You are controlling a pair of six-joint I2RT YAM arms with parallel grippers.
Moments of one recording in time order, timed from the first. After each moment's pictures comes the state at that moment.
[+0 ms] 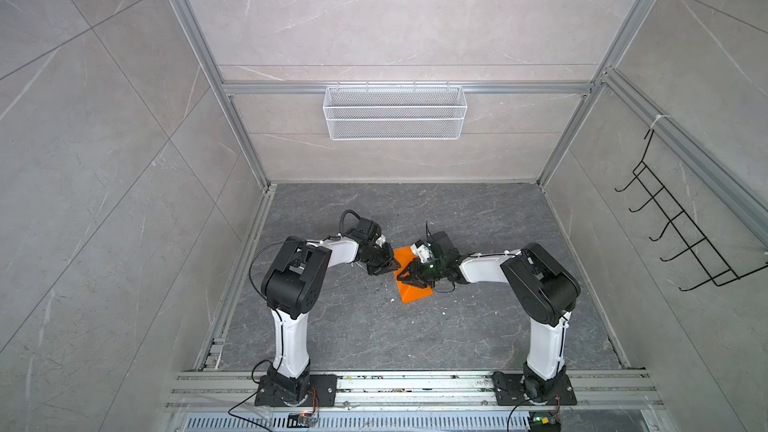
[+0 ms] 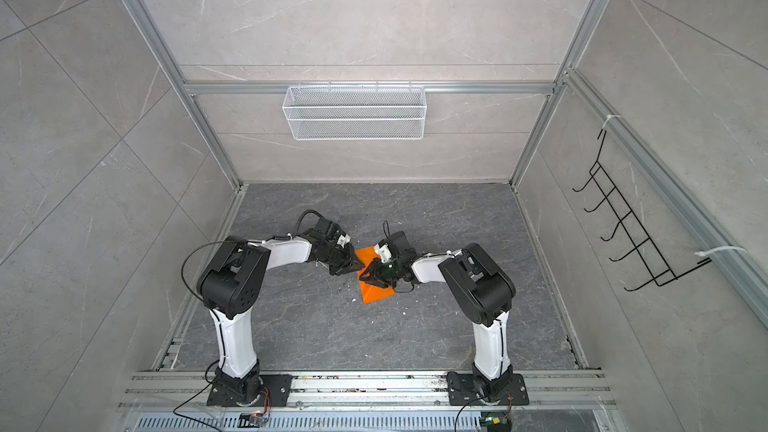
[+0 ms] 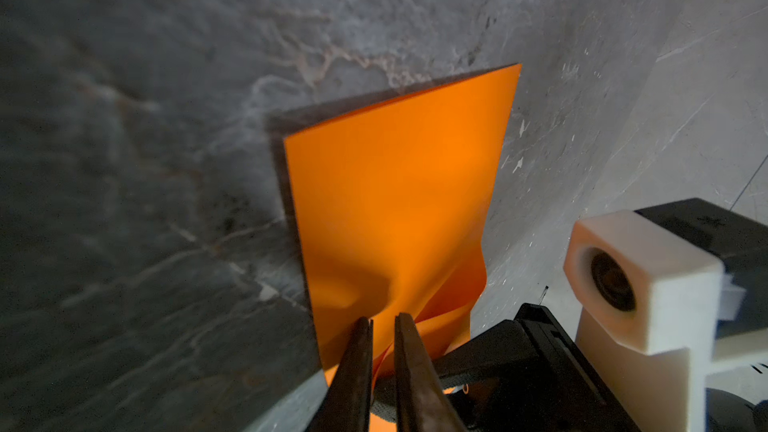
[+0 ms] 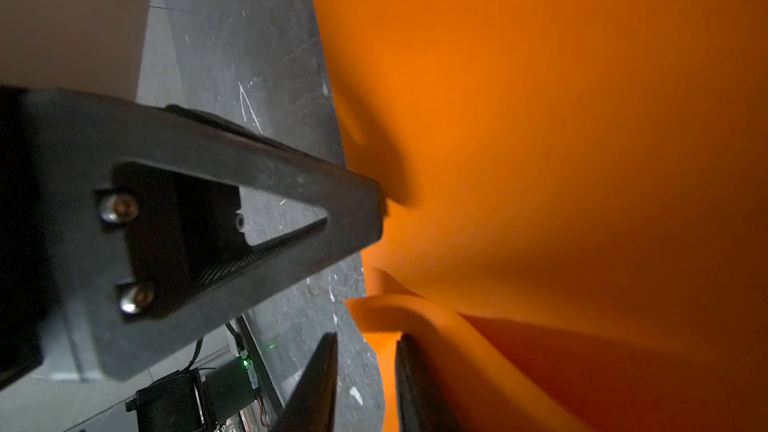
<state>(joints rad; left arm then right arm) -0.46 1.99 1.15 -0.26 0.61 -0.78 0.59 1.96 0.98 0.11 -0.65 0.83</state>
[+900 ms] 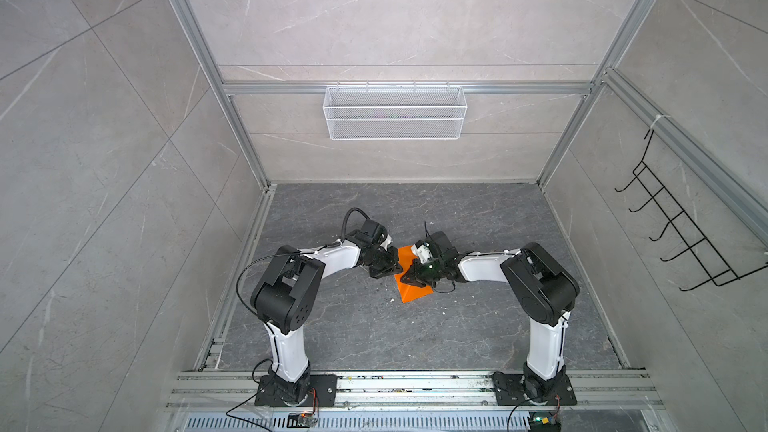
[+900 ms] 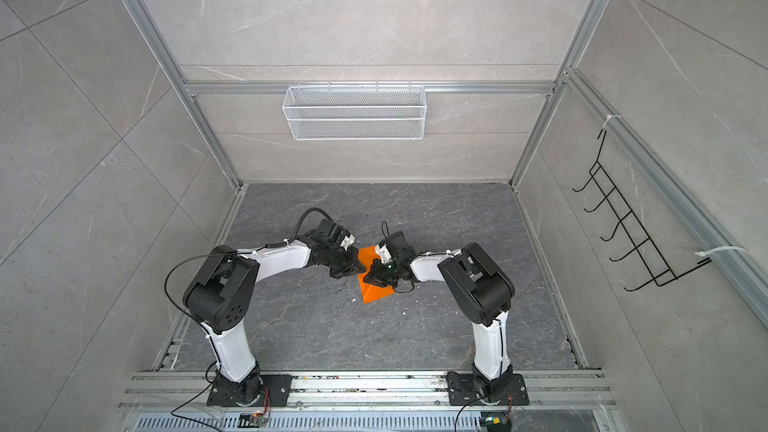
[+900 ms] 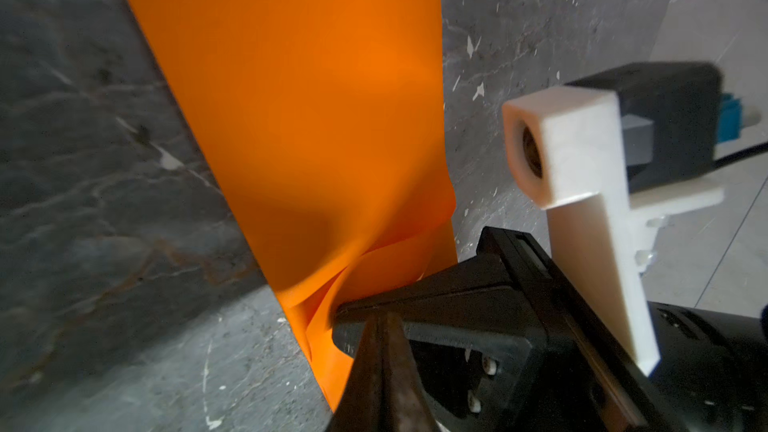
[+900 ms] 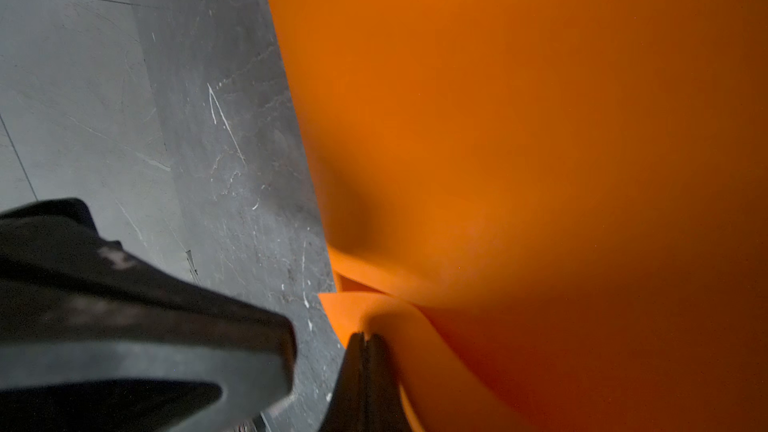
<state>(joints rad) -0.54 1.86 1.10 -0.33 0.54 -0.71 0.59 1.97 1.01 0.03 -0.60 0.79</state>
